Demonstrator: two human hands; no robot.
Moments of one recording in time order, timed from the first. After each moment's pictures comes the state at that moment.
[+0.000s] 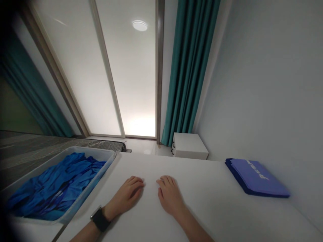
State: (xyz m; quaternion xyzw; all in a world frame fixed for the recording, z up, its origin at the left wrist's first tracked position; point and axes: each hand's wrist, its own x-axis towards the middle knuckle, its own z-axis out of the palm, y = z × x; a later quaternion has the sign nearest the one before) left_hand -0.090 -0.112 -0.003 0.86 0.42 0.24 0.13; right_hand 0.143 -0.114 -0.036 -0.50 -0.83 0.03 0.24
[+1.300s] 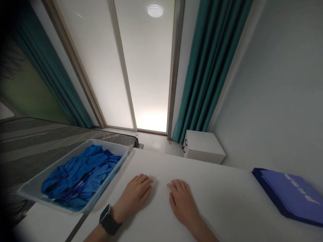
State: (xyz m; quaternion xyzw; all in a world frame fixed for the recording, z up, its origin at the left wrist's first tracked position) left_hand -0.101 -0.117 0.014 0.85 0.49 0.17 0.05; right_hand 0.135 -0.115 -0.040 -0.49 -0.84 0.04 0.23
